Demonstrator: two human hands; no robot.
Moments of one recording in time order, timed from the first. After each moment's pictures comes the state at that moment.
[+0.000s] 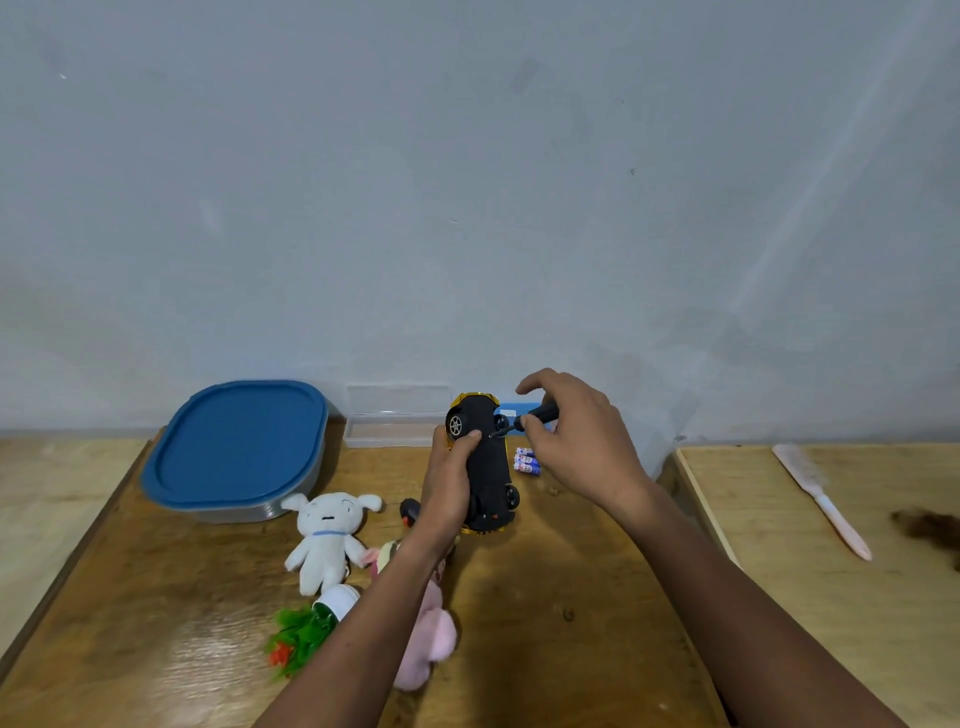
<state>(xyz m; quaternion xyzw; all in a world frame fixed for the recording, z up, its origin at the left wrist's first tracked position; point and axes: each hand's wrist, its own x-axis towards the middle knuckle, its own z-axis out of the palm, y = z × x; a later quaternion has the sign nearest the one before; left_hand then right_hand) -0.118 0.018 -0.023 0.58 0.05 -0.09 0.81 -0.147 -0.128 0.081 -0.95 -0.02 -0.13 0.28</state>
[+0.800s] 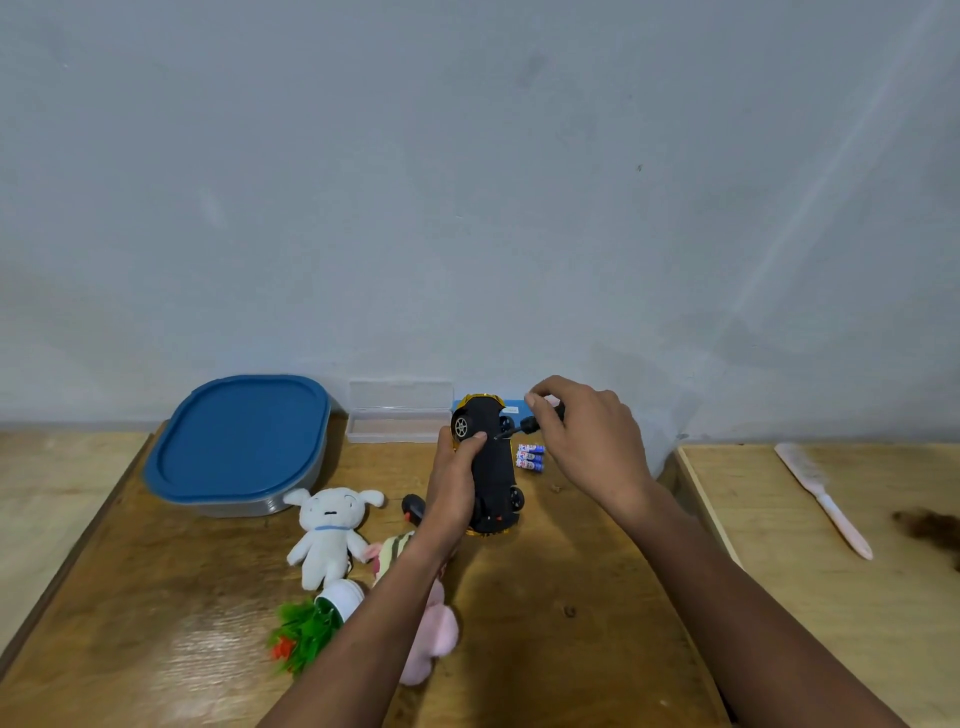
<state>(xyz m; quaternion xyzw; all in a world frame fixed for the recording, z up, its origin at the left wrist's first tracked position) -0.123 0.016 -0.025 0.58 0.06 -0.09 0.81 -0.146 -0.128 0.078 -0.96 0.01 -0.16 0.22</state>
